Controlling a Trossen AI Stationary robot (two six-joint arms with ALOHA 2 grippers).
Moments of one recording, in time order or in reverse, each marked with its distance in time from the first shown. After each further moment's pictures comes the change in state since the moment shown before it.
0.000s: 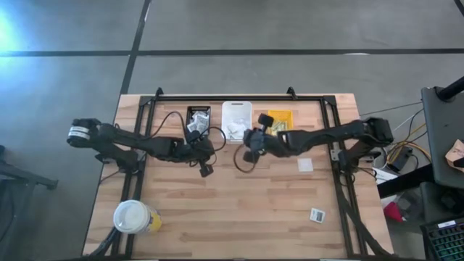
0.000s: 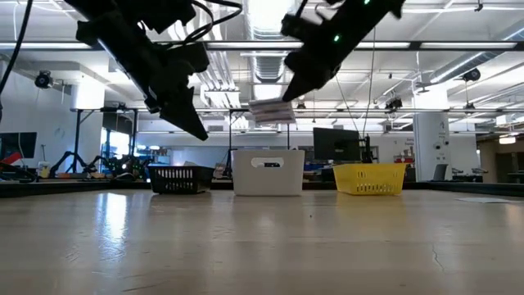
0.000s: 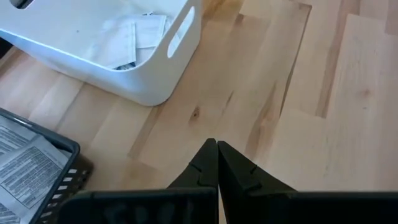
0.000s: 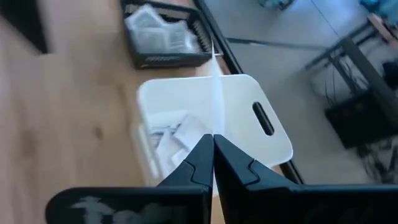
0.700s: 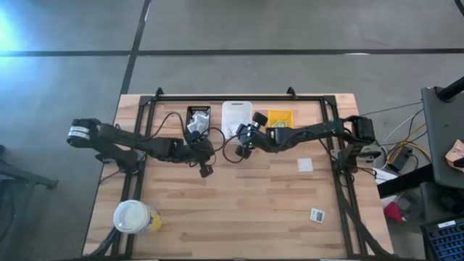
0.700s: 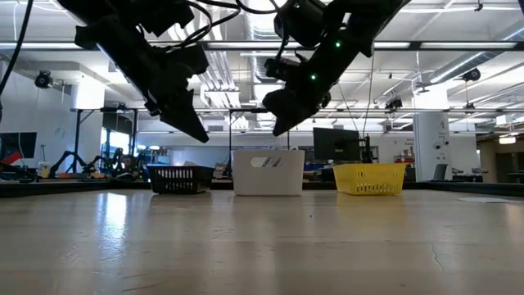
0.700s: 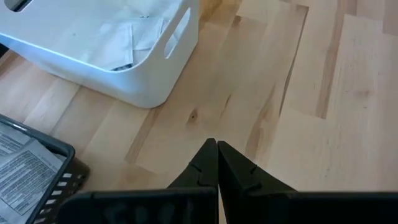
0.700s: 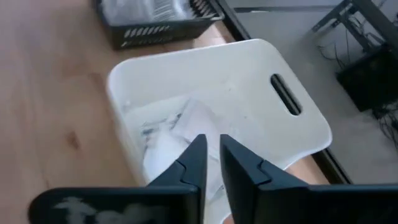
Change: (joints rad) left arm 0.000 0.000 -0.029 0.052 0.003 0.016; right arm -0.112 0.179 0.033 0.084 -0.050 0.107
